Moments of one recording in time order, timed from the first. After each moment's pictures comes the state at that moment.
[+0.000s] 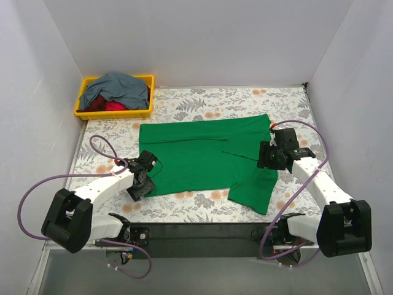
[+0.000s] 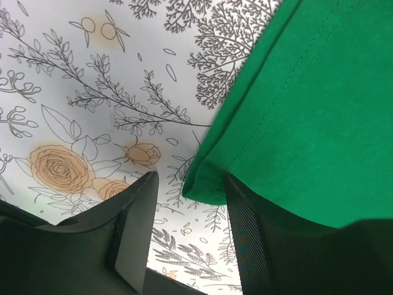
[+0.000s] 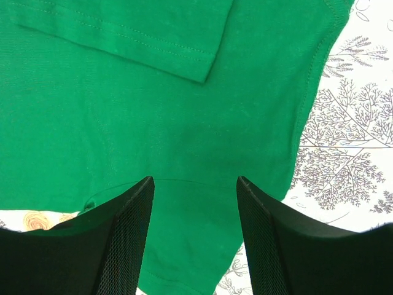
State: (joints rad) left arm -0.48 1.25 0.62 -0.84 -0.30 -1.14; right arm 0.18 1.17 0.74 -0.56 -0.07 0.23
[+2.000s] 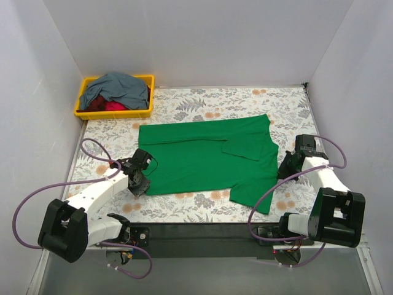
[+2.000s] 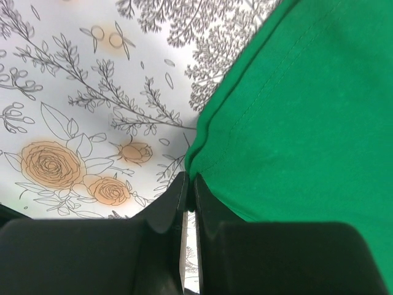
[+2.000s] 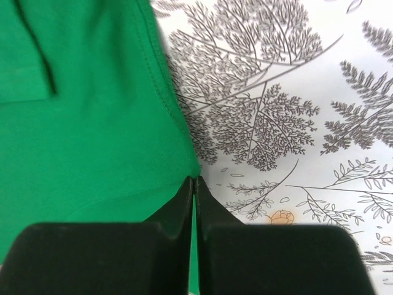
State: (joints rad) left arm -0.43 1.16 0.61 -0.84 -0.28 -1.19; right arm -0.13 1.26 0.66 -0.61 -0.10 0.37
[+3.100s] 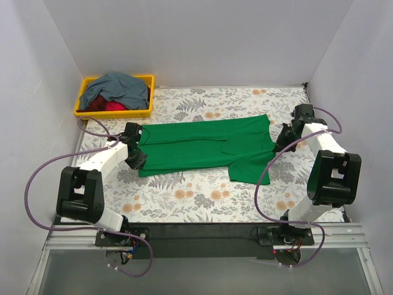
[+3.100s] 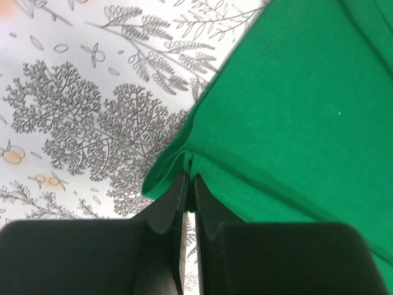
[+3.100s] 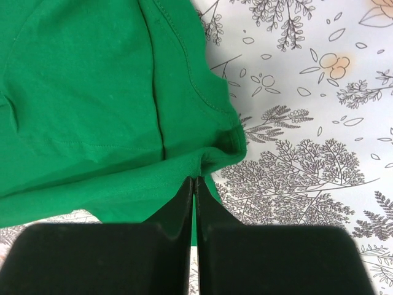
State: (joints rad) left arm -0.19 1.48 0.89 -0.68 -0.22 -0.92; right arm -0.11 1.61 1.12 -0.70 -0.21 0.34
